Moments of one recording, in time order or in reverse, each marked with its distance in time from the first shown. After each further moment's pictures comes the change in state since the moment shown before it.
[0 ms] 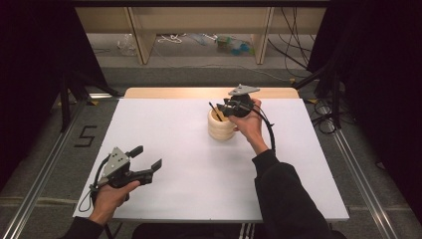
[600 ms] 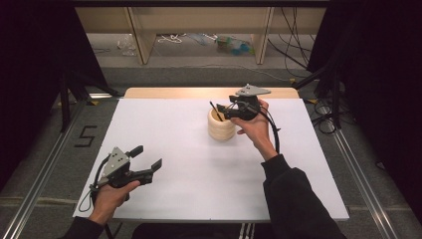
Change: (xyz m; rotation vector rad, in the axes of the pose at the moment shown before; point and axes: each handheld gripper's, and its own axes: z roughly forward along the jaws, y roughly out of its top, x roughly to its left) left arm 0.000 0.000 0.000 -0.001 -0.001 -0.001; right arm 0.010 0.006 -0.035 -0.108 0.035 0.031
